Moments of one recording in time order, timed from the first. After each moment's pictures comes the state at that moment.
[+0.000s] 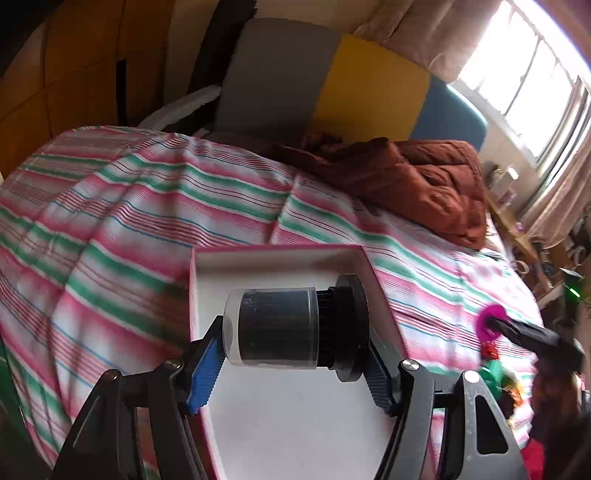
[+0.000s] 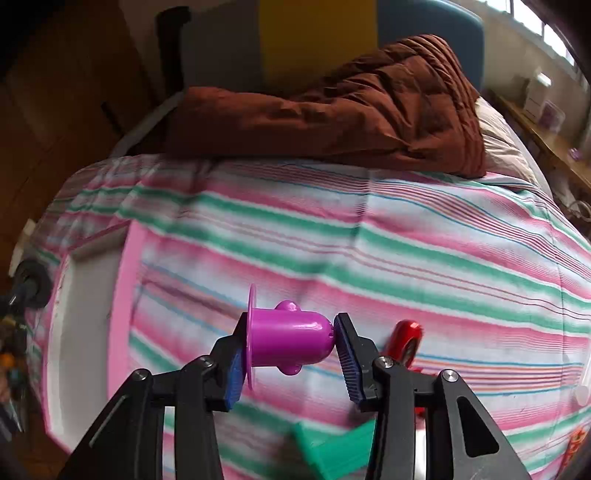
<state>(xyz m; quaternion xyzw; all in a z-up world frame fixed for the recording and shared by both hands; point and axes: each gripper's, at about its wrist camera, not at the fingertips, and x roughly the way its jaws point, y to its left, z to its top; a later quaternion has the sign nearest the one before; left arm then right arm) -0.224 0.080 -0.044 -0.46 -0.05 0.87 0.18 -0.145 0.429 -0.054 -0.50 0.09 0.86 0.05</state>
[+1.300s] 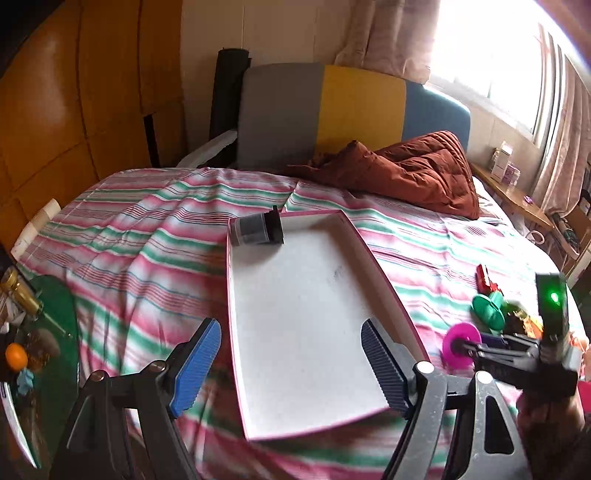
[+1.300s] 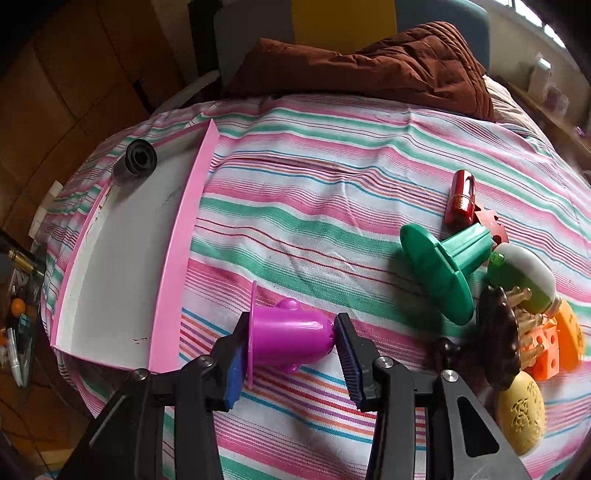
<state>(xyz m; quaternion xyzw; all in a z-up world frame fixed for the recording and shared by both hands) -0.047 0.072 -0.008 -0.38 0.03 0.91 0.14 -0.035 0.342 -0.096 -0.50 0.11 0.86 0.03</state>
